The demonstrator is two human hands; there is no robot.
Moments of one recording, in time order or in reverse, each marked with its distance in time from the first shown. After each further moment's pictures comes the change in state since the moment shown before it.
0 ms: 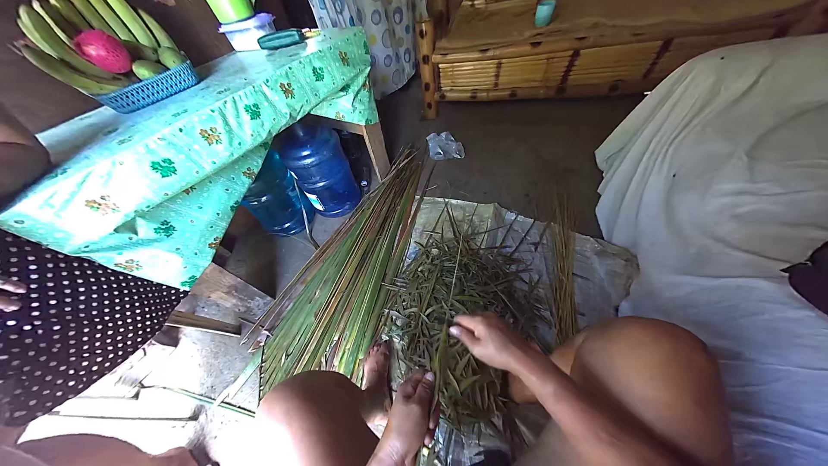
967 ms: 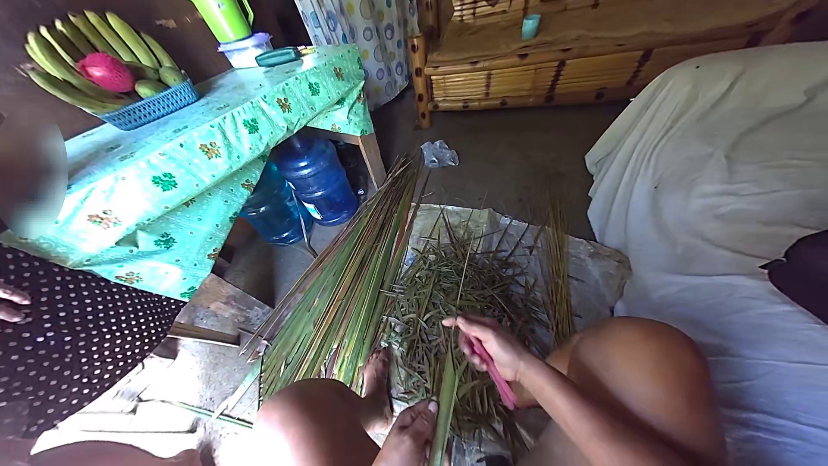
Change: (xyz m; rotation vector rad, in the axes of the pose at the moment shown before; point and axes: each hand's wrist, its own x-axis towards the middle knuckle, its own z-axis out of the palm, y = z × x) left_hand -0.023 -0.011 -0.013 -0.024 -0.225 -0.057; right_hand -0.017 -0.008 0.007 1.157 -0.023 0.268
